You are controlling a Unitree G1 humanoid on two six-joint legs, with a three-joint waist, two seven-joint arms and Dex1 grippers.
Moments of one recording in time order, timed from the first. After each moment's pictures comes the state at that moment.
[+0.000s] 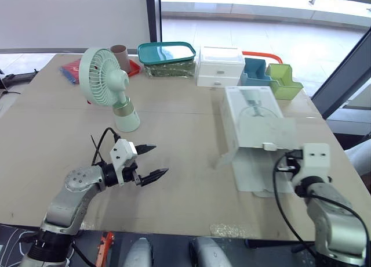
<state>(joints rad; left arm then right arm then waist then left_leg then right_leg) -0.16 0.52 -0.04 -0.21 -0.39 0.24 -0.90 -0.02 -0.37 -0.43 -0.45 0.11 0.82 0.17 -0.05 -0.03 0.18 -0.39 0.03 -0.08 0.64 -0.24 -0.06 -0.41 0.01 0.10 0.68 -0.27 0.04</state>
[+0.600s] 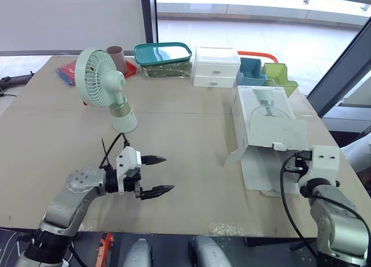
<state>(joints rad) -0.16 0.58 -0.11 -0.26 -0.45 0.27 -1.09 -0.03 -0.34 -0.44 -0.43 0.12 0.80 0.13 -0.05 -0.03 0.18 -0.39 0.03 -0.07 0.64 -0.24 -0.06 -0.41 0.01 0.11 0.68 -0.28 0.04</state>
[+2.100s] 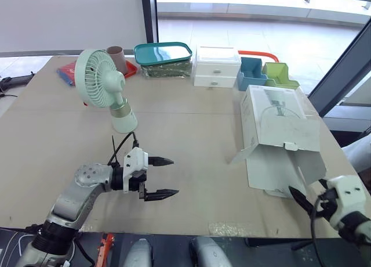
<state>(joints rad) -0.23 0.57 -0.16 -0.21 -0.42 0.23 -1.14 0.44 -0.58 -0.60 -0.32 0.34 0.27 0.75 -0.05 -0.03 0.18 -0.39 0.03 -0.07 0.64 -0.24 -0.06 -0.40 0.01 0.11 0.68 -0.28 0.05</state>
